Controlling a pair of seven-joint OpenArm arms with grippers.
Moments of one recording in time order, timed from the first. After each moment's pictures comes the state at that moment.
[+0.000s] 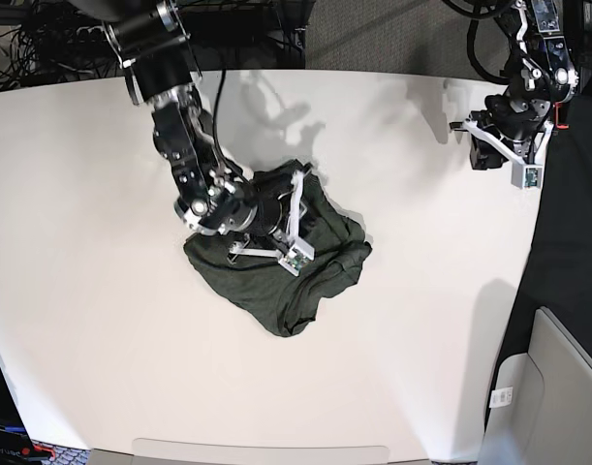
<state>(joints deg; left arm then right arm) 22.9 -16.0 -22.4 111.5 -27.7 -10.1 52.1 13.6 2.2 -20.5 83.0 10.7 30.8 -51.9</state>
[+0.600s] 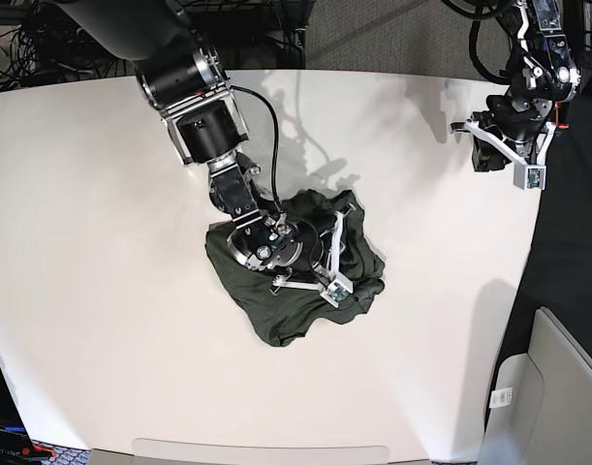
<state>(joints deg) 23.1 -15.9 -22.6 112.9 -27.7 -10.0 52.1 27.7 -8.1 -20.1 50.0 -5.5 28.0 -28.7</state>
